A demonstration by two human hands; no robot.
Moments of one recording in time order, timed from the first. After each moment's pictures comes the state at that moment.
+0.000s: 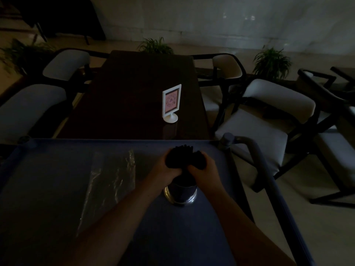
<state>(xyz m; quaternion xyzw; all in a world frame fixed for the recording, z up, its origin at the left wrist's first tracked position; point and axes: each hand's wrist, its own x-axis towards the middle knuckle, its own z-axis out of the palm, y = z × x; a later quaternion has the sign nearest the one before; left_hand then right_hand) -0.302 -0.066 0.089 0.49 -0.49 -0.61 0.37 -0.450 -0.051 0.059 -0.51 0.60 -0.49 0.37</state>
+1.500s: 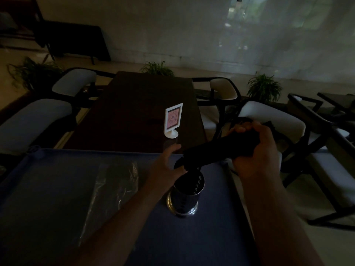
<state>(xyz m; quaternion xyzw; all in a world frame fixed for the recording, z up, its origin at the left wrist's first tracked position) -0.283 -0.056 0.135 0.47 -0.61 -0.50 0.39 -0.463 -0.014 0.251 -0.15 0.27 -0.78 0.54</state>
